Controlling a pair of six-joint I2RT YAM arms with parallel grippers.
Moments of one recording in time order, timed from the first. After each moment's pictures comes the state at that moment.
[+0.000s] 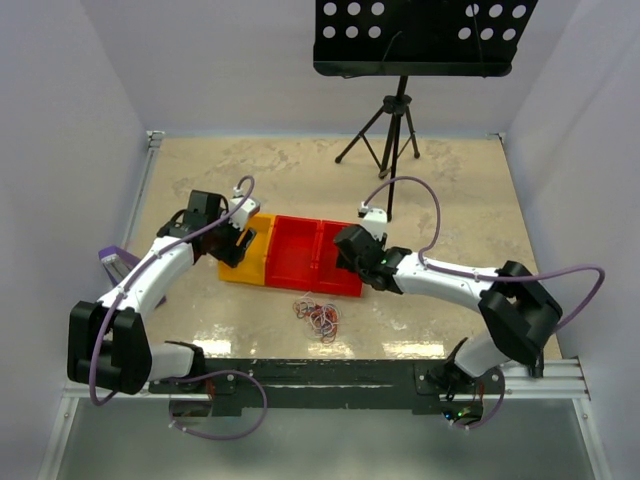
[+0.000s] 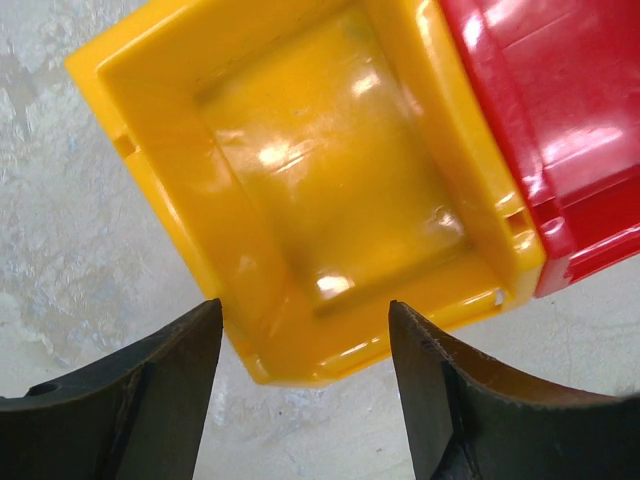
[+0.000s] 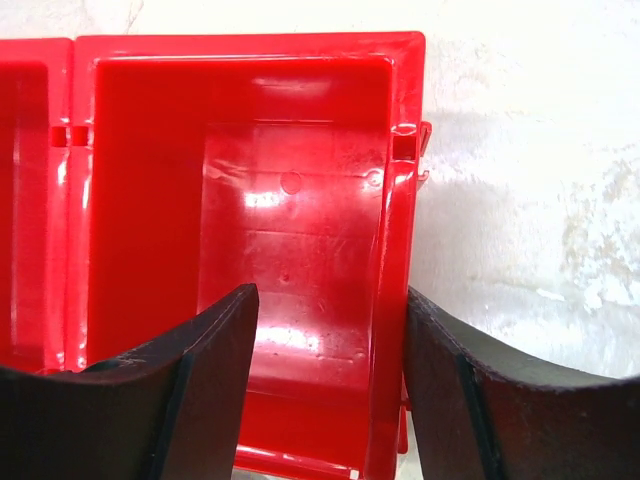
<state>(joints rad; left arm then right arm) -0.20 1.29 0.87 -0.55 0.15 0.37 0.87 1.50 0.86 -0.22 0.56 0.82</state>
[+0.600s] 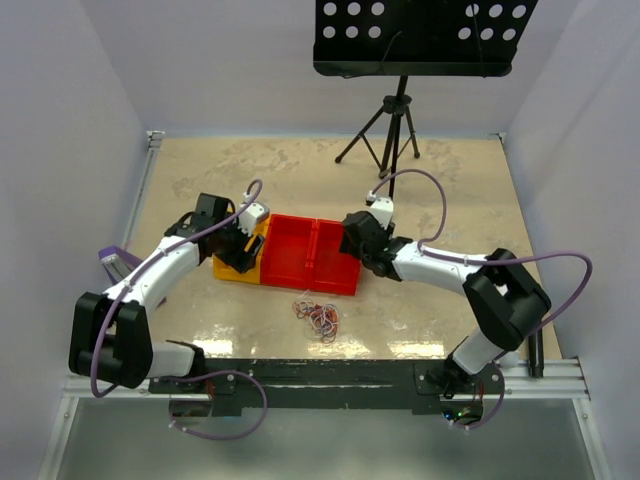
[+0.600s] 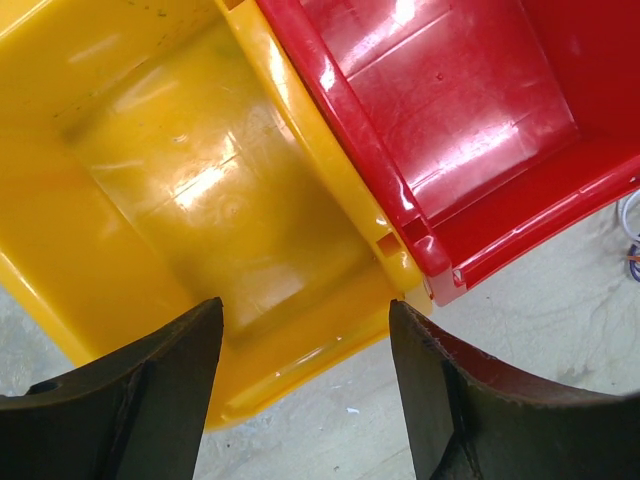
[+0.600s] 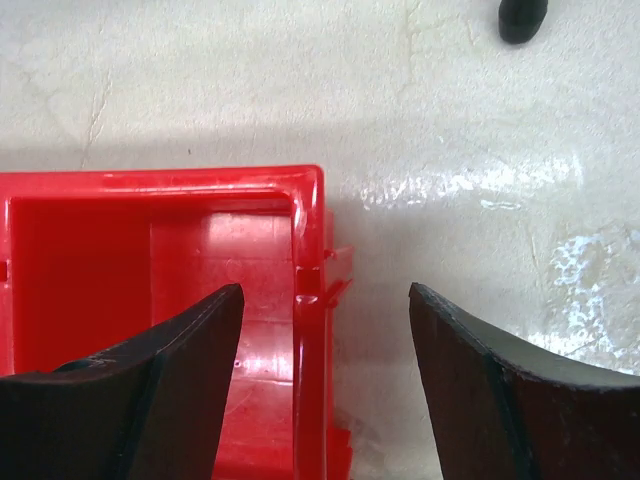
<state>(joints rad) -0.23 1.33 0.85 -0.53 0.25 0.36 0.75 1.61 0.89 -0.10 0.53 0.76</state>
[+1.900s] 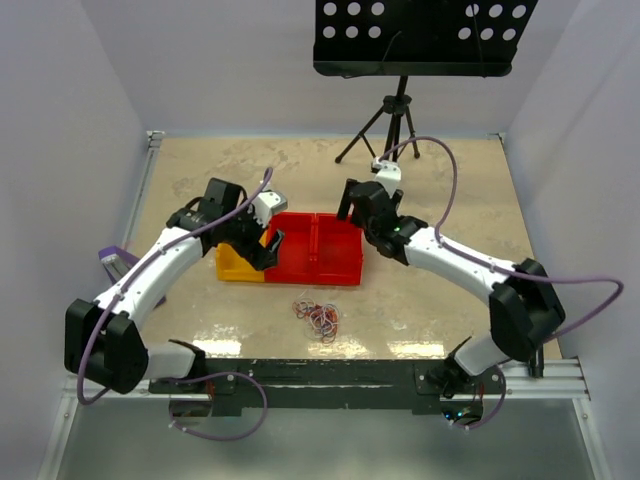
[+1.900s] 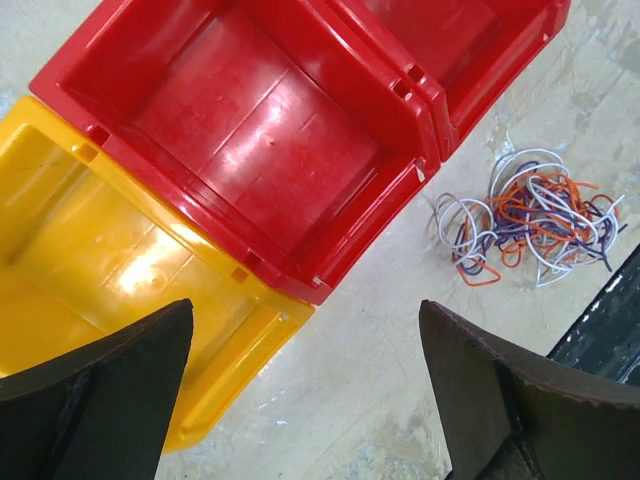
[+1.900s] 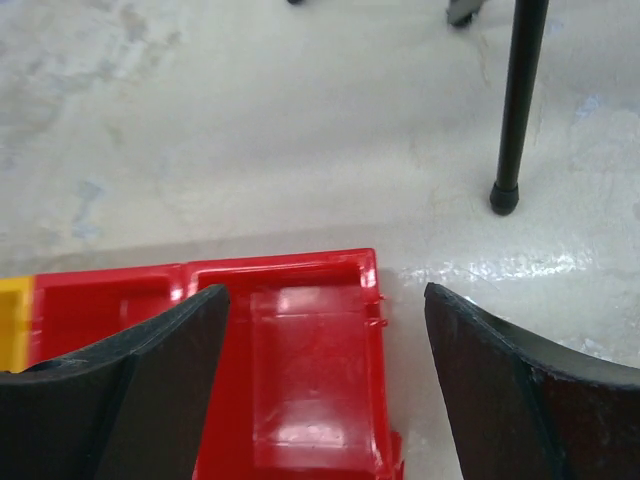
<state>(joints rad) -0.35 1.32 1.03 -0.68 0.41 0.32 0.70 1.53 1.07 -0.13 0.57 0.63</state>
